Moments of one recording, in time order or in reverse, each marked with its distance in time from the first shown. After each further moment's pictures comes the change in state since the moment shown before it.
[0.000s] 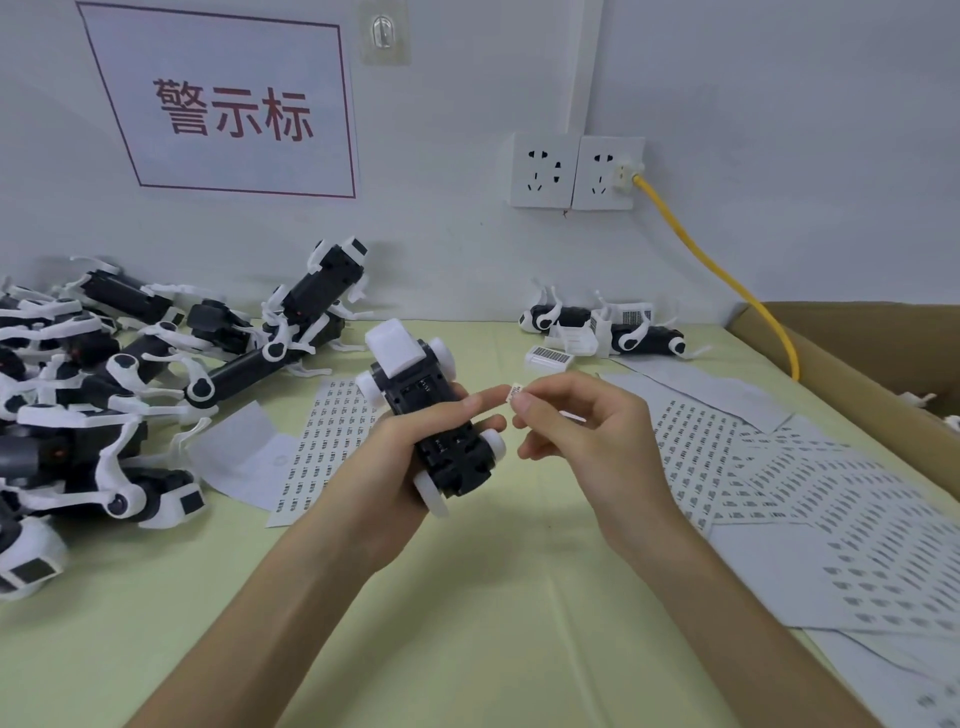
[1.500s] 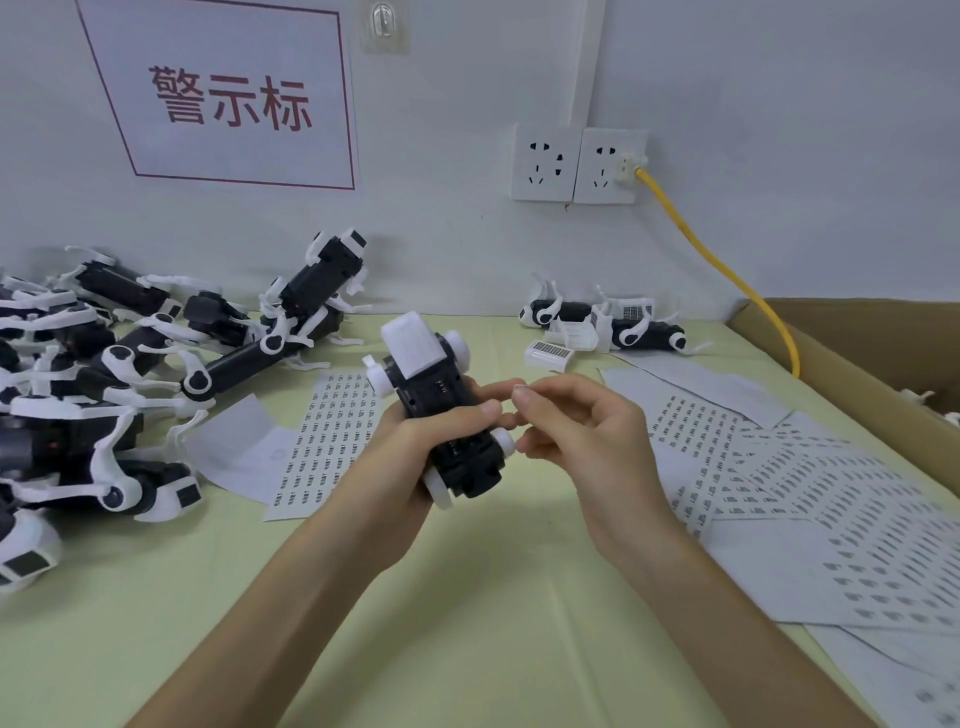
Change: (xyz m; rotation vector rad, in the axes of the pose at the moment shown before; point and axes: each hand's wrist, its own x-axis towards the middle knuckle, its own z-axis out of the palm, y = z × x) left_hand 0.001 -0.008 0.002 0.145 -0.034 0.085; right_hand -0.005 0.006 0.006 0.043 0.077 0.104
